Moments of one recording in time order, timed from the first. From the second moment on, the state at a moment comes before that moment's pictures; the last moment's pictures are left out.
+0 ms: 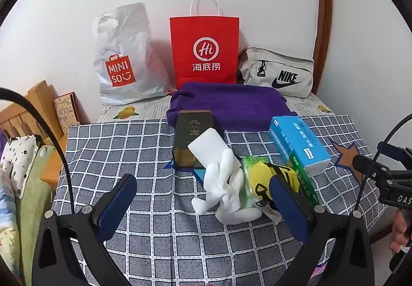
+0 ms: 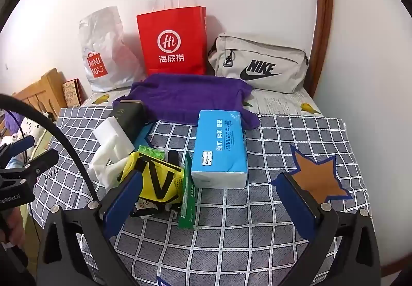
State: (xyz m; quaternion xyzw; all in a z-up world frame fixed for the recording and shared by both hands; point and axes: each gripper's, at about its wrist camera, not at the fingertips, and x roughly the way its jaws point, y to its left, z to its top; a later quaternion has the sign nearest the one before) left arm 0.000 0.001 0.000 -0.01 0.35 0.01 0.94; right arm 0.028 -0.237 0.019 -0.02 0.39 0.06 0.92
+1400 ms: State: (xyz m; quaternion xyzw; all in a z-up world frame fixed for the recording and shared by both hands) left arm -0.005 -0.001 0.002 0.00 0.34 0.00 0.94; right arm 0.016 -0.230 0.022 -0.02 0.39 0.07 0.92
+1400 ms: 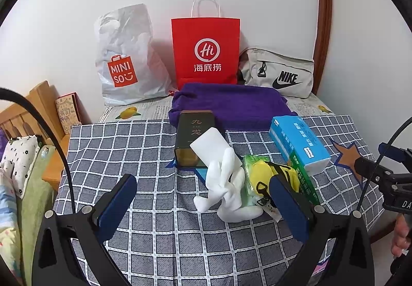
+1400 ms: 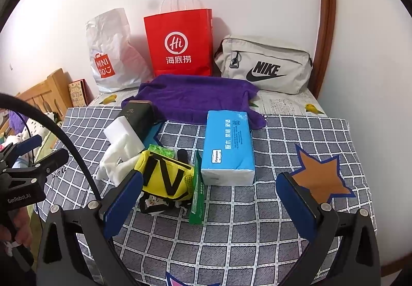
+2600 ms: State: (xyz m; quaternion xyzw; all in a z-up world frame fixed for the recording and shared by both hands) left arm -0.008 -0.003 0.004 0.01 0.34 0.01 0.94; right arm 0.014 -0.232 0.023 -0.01 0.39 0.08 0.92
